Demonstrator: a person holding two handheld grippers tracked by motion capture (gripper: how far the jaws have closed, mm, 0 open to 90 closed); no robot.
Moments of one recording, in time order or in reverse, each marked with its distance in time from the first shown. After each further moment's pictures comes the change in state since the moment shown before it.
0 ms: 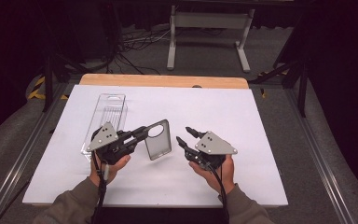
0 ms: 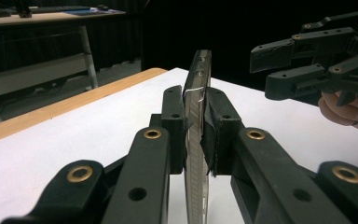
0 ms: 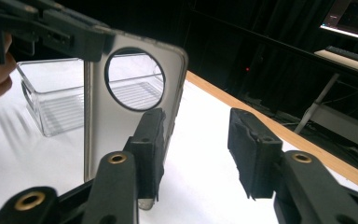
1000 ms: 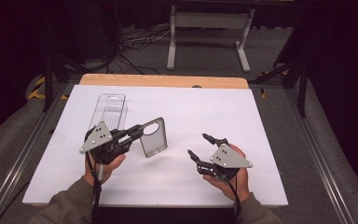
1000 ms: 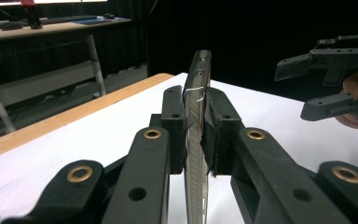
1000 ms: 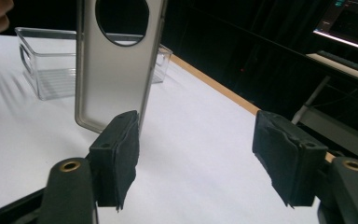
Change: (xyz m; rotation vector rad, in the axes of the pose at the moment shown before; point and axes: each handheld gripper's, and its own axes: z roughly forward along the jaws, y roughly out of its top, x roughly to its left) left arm 0.004 0.005 -0.012 -0.022 0.023 0.035; right arm -0.009 -0.035 -0.030 0.000 -0.010 -0.054
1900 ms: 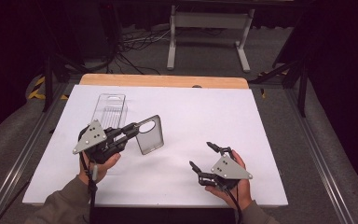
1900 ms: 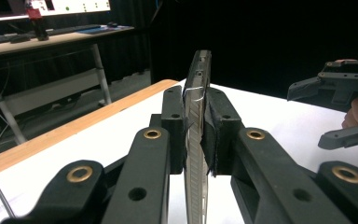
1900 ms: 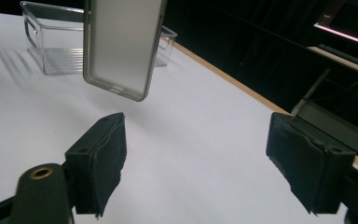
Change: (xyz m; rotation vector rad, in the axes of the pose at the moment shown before) left arm 0.003 0.008 -0.011 -0.017 0.006 0.037; right arm 0.014 -0.025 -0.009 0.025 -0.008 -0.022
